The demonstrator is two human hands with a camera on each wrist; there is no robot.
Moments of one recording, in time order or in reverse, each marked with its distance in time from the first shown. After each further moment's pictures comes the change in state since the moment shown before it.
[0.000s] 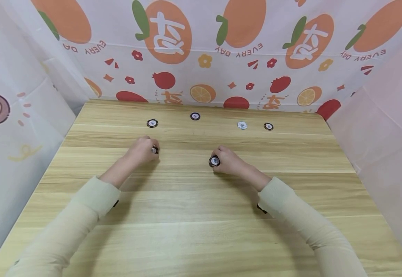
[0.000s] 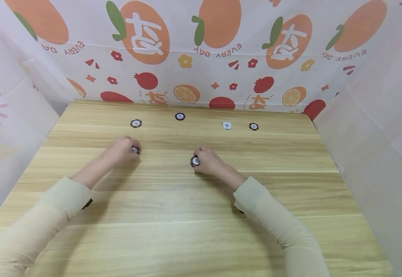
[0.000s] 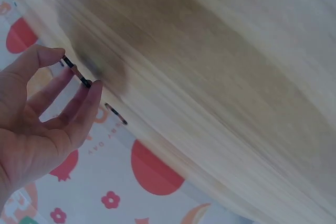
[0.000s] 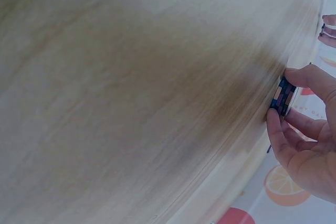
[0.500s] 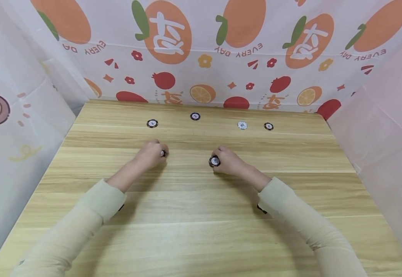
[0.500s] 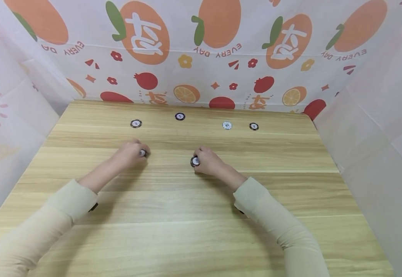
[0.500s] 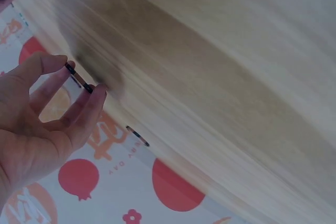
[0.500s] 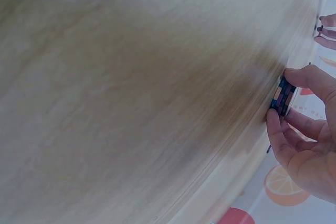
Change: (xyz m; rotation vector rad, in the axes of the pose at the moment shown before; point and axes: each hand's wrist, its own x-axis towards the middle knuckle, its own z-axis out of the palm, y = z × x) left_hand 0.000 0.020 0.014 0.053 -0.007 0.105; right_hand -0.001 0.000 0.000 0.011 0.016 -0.019
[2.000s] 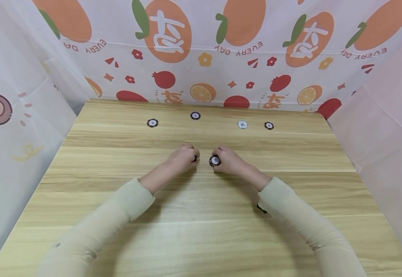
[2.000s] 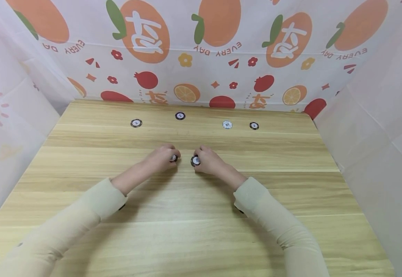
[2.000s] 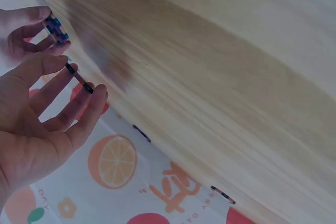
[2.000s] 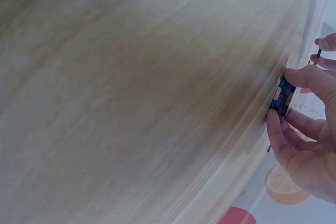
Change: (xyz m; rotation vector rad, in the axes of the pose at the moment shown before) left_hand 0.026 0.080 0.022 0.089 -0.024 0.183; right_hand 0.000 0.002 0.003 0.005 0.006 0.004
